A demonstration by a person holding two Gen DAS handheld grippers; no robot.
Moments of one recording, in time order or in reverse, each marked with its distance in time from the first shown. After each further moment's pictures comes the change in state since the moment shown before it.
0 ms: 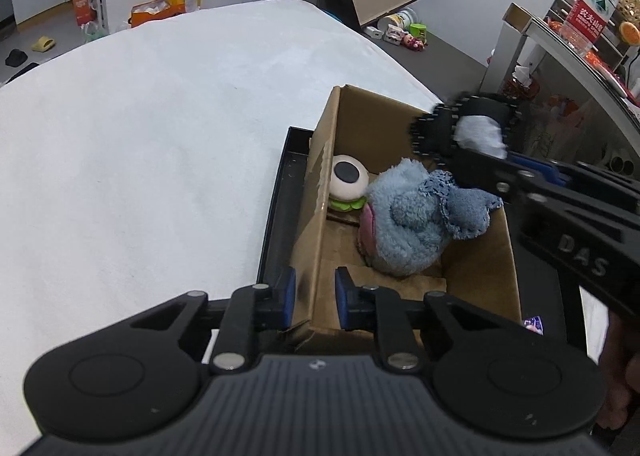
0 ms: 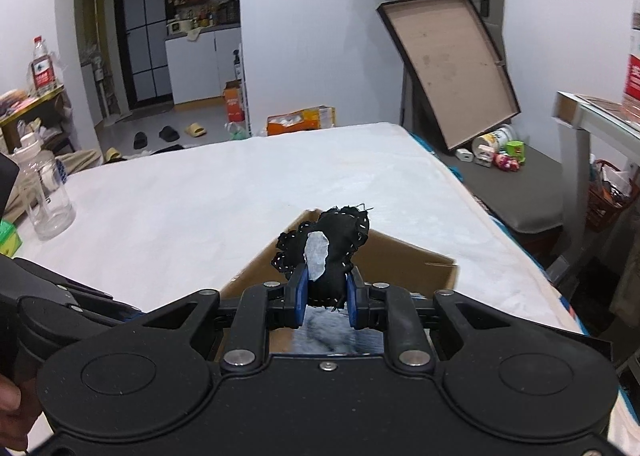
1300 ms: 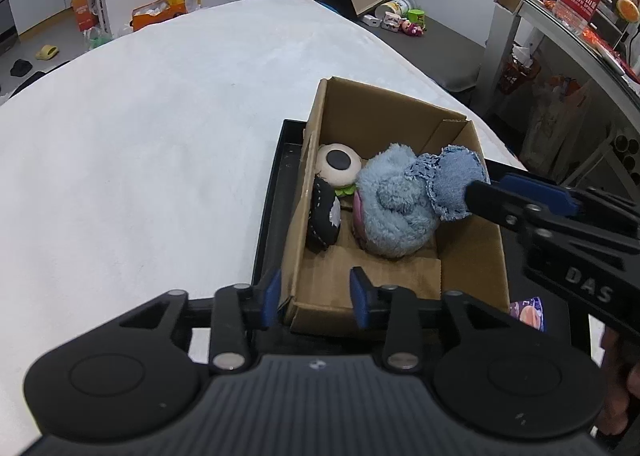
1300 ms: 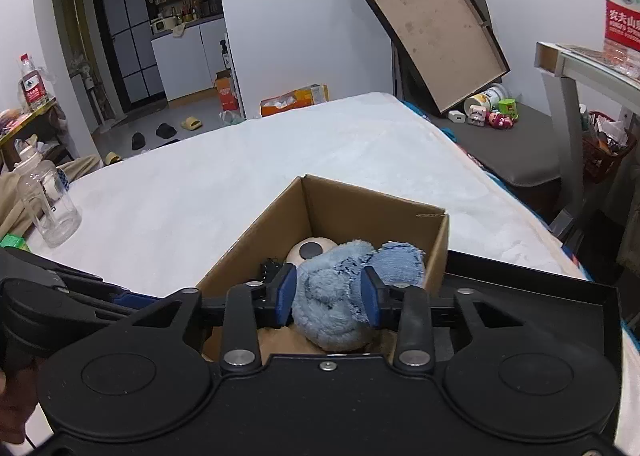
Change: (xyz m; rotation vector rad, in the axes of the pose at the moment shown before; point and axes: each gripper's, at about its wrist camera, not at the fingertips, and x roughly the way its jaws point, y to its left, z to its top) left arm -0.011 -0.020 -0.002 0.041 0.034 0.064; right arm -0.015 -0.015 -0.014 0.110 0.062 0.014
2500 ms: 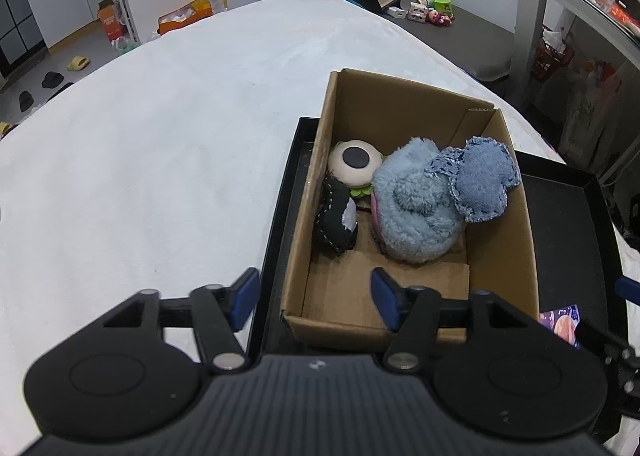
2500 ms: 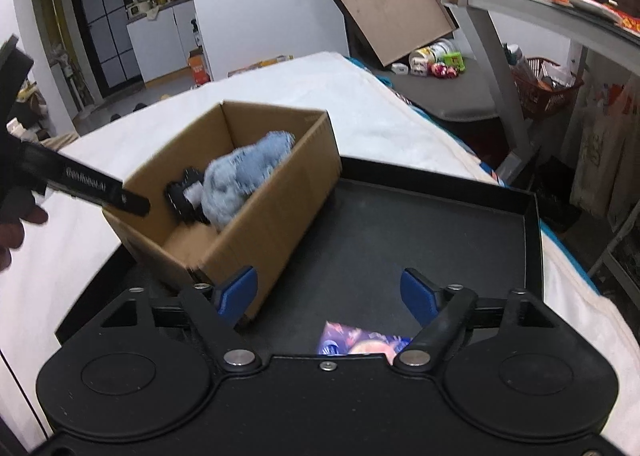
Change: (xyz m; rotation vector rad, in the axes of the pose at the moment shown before) left arm 0.018 -0.027 0.002 0.026 0.002 0.149; right arm -0.044 -0.080 -0.076 0.032 0.080 -0.048
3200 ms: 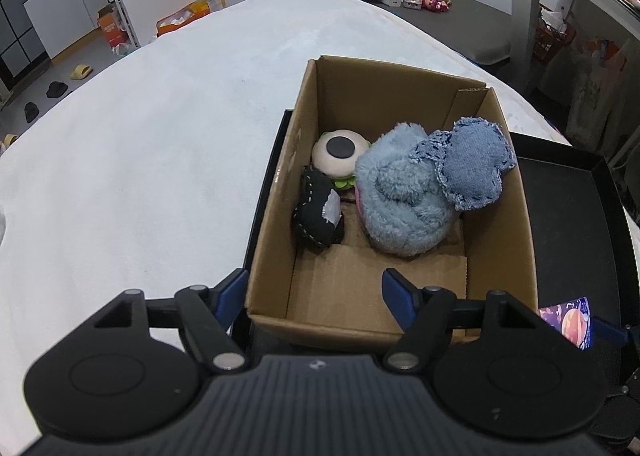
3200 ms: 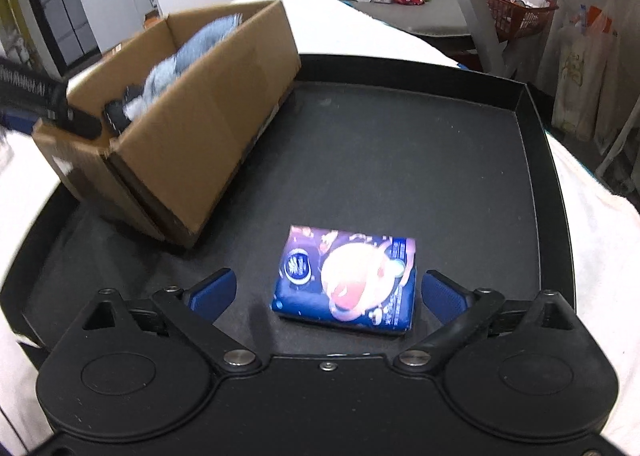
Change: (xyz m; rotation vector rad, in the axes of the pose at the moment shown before) left arm 0.009 -0.023 -0.002 0.038 0.016 0.043; right arm 0.046 -0.003 -0.052 0.073 0.144 -0.107
